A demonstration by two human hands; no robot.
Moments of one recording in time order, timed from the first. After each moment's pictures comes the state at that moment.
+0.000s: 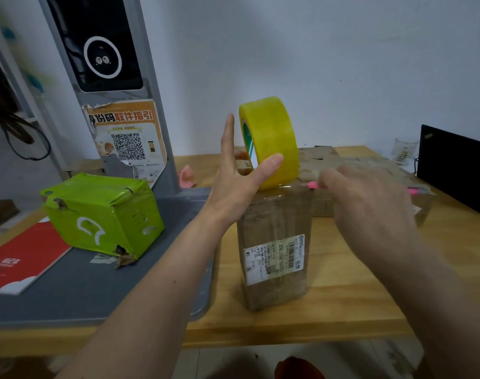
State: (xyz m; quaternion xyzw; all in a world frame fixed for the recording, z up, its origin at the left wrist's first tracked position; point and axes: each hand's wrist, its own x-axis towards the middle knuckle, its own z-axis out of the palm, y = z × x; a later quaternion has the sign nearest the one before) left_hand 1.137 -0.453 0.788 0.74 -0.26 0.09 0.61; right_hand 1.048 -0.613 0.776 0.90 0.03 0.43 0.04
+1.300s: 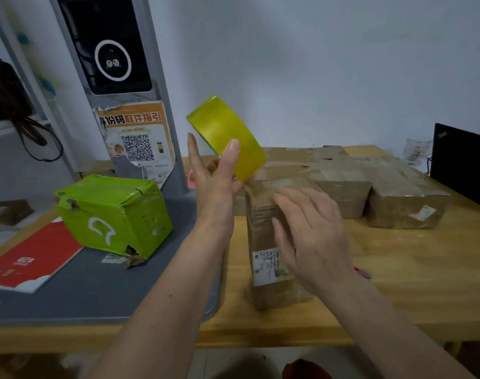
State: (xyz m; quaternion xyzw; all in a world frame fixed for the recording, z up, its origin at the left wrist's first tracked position) left_hand 1.157 -0.442 0.768 0.51 -0.17 0.10 0.84; right_hand 1.083 -0.568 0.710 0.83 0.12 0.54 -0.05
